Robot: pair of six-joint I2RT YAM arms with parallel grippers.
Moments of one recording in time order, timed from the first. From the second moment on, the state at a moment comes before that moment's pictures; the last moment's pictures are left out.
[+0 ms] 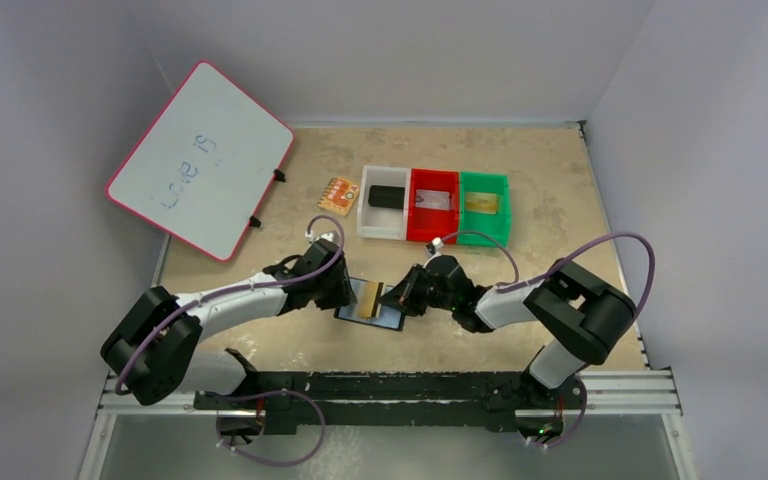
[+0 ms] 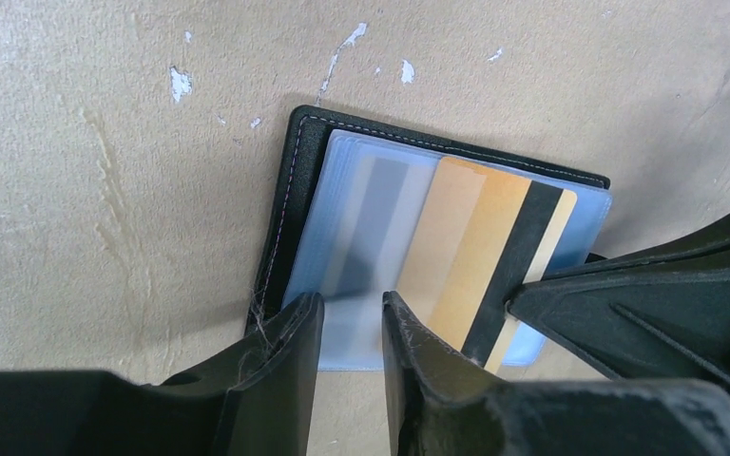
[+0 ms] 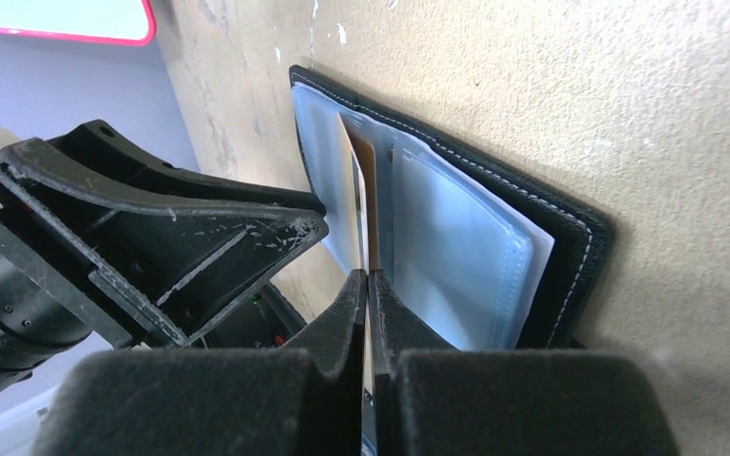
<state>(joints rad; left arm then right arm) -0.71 1.34 0.59 -0.23 -0.02 -0.85 0.82 1.61 0.43 0.61 -0.18 1.30</state>
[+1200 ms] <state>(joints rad) -0.76 1.42 0.64 -0.19 0.04 -0.85 0.80 1.66 0.45 0.61 -0.18 1.28</state>
